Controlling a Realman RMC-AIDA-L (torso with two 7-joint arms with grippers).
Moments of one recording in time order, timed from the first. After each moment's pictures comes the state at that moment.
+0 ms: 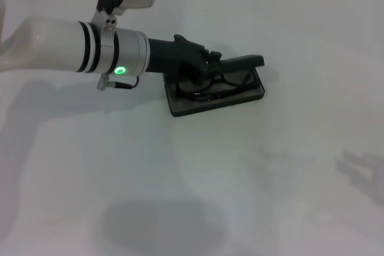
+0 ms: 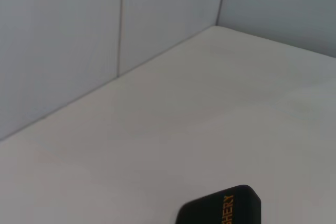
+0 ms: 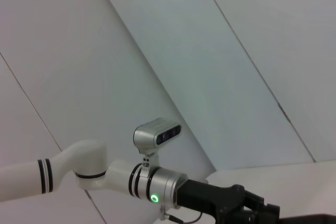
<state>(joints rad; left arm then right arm) -0.79 -2.06 1.26 0.50 1.77 1.00 -1.56 0.16 2.01 -0.52 -0.81 -1.75 -2.01 1.57</state>
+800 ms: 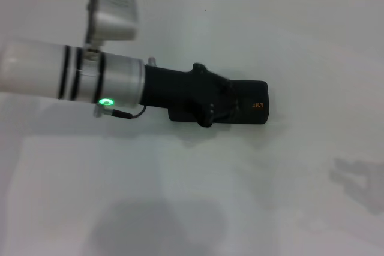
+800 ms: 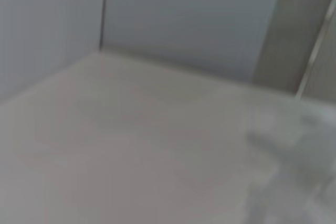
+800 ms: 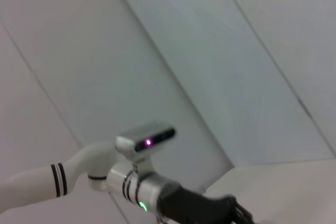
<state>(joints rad) -0.67 -2.09 1.26 0.66 1.75 1.34 -1.46 0.16 2.01 -0.54 -0.79 -1.76 -2.05 1.55</state>
